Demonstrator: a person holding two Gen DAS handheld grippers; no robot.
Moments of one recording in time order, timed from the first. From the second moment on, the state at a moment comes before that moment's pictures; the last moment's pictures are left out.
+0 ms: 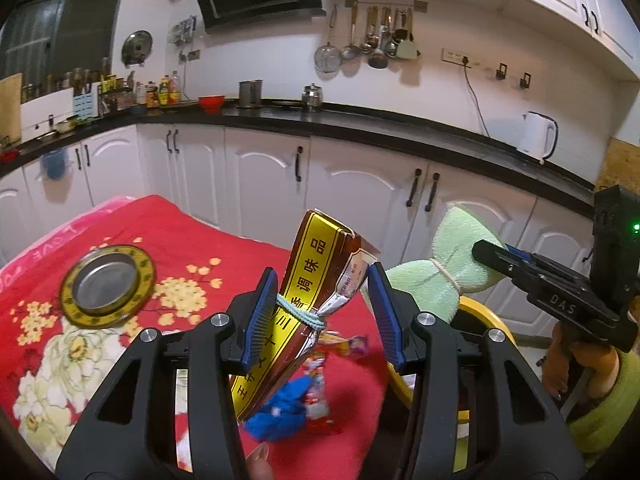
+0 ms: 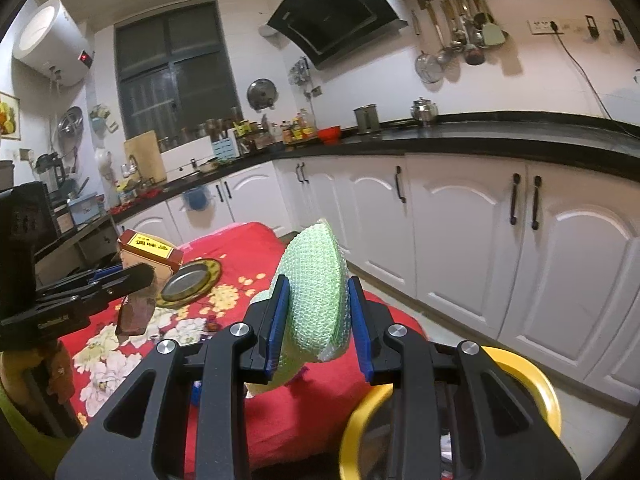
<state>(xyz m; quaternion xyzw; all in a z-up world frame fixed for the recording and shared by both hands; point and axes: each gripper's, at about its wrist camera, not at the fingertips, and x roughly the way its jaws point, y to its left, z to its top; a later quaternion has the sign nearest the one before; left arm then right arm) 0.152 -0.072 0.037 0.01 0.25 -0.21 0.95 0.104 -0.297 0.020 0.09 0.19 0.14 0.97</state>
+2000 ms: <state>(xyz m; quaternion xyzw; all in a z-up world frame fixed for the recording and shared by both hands) 0.142 -0.274 -0.081 0.06 0.34 -0.39 0.85 0.089 -0.455 -0.051 0.13 0.26 -0.02 0.96</state>
